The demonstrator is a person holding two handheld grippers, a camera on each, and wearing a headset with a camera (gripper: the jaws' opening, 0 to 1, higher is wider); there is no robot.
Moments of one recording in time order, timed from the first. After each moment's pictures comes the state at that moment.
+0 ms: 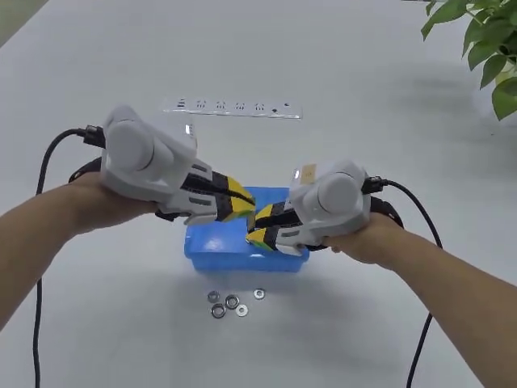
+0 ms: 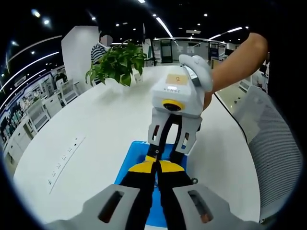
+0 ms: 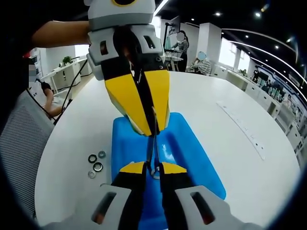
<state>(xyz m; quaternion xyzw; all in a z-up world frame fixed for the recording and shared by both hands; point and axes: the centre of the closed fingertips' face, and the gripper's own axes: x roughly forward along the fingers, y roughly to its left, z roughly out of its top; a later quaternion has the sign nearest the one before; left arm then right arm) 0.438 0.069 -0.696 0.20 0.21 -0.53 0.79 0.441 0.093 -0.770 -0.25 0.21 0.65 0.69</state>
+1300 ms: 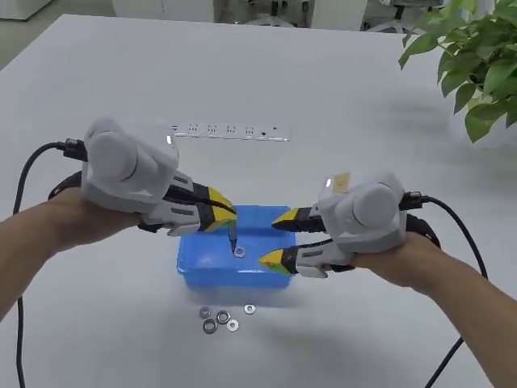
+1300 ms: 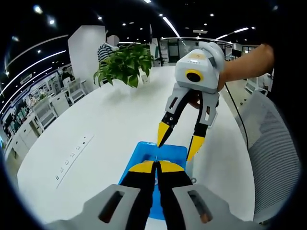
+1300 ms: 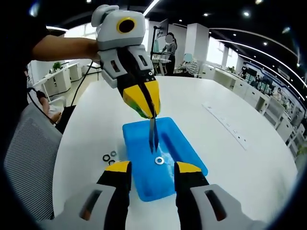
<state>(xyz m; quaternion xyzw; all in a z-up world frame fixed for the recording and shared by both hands) 0.430 0.080 -0.672 0.20 0.22 -0.50 0.81 0.426 0.048 -0.721 -0.23 0.22 0.61 0.73</state>
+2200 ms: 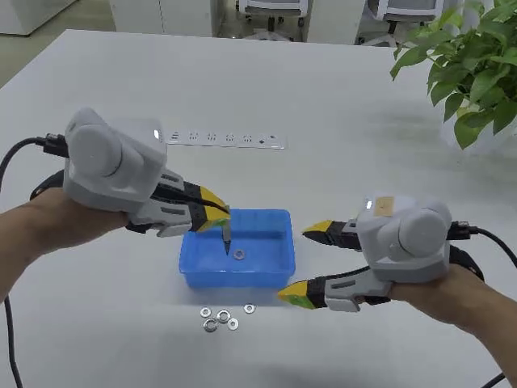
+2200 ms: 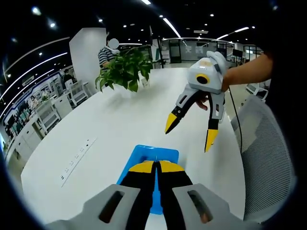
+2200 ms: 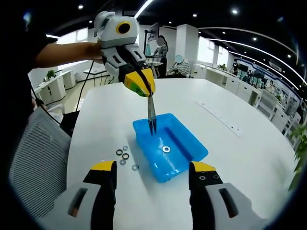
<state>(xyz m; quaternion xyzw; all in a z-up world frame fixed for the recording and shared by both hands) 0.407 0.085 -0.645 0.21 0.21 -0.50 0.82 0.394 0.012 -0.708 -0.20 0.22 0.59 0.75</state>
